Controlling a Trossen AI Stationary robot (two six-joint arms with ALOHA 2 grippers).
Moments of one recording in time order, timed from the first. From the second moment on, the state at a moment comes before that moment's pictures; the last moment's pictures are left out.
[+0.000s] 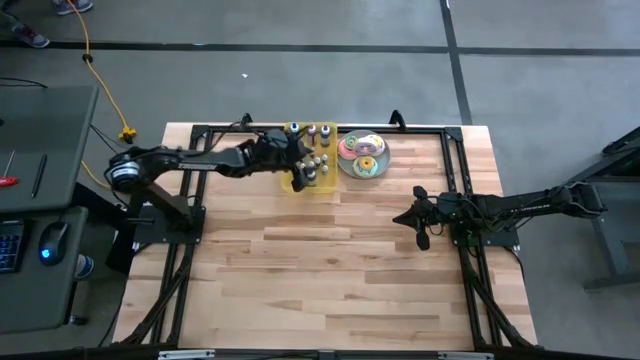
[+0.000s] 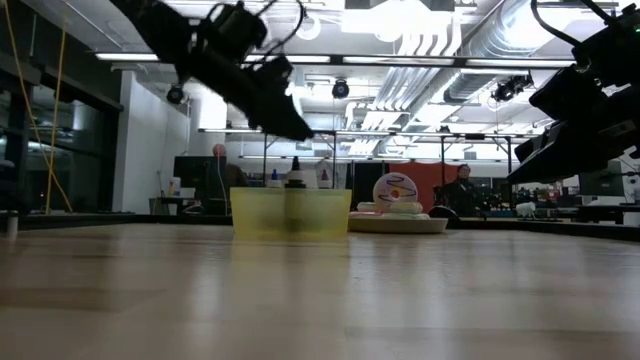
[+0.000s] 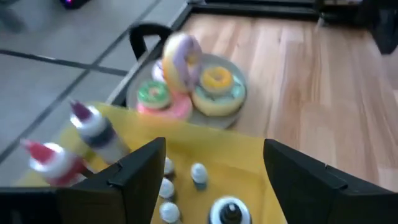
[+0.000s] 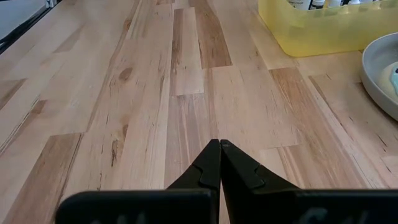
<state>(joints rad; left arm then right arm) 0.39 1.50 0.87 0.18 0.01 0.12 0.00 0.50 0.01 0.05 0.02 0.13</state>
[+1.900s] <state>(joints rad) 0.11 0.13 0.17 -0.11 0.10 -0.25 0.00 0.50 0.01 0.05 0.02 0.13</state>
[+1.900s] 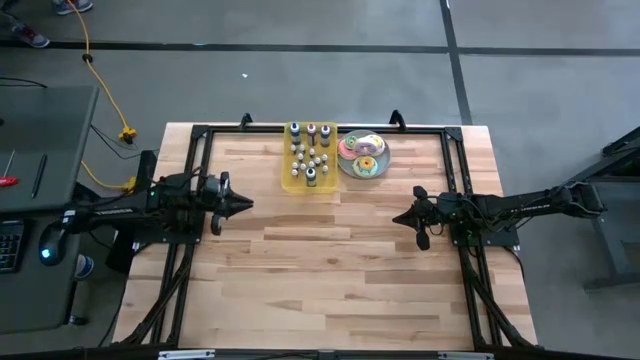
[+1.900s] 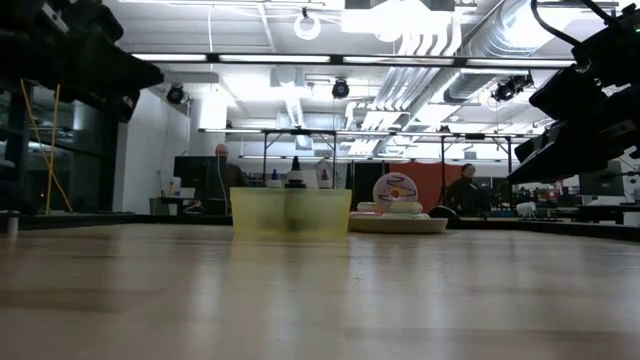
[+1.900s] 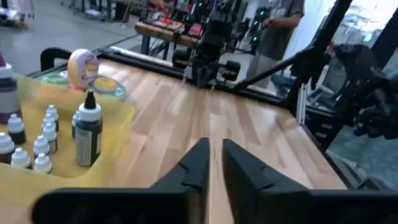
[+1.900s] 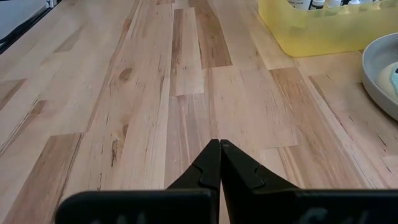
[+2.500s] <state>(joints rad) 0.11 0.01 0.02 0.12 0.09 -0.24 0.00 0.50 0.01 0.05 0.02 0.13</state>
